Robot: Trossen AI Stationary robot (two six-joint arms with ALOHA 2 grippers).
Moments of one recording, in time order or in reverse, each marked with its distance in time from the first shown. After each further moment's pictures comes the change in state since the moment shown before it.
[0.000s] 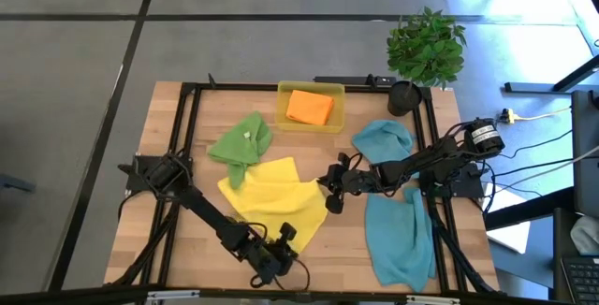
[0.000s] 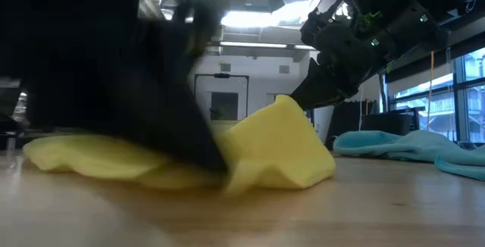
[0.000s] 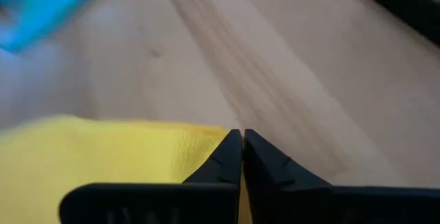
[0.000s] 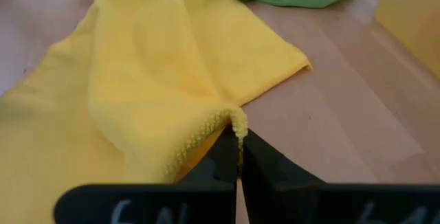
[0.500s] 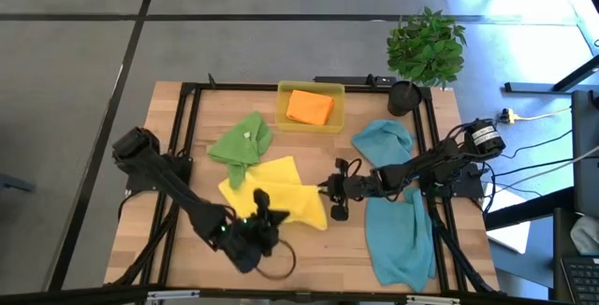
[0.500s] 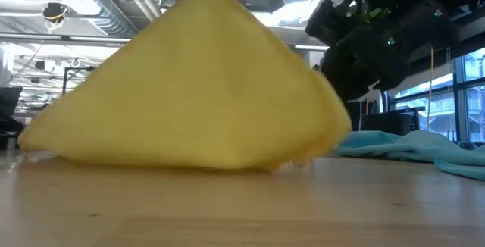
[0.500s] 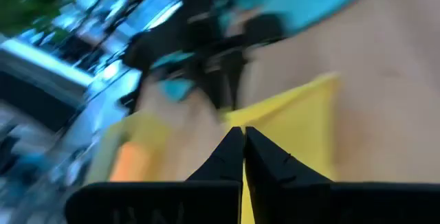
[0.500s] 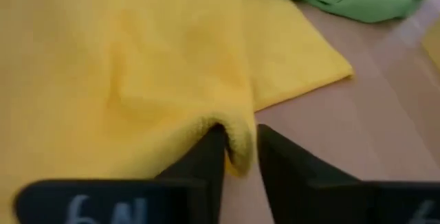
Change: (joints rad) left arm -0.009 -0.359 0.038 -0.472 -0.538 -0.194; right arm 0.050 0.000 0.000 -0.012 -0.025 -0.190
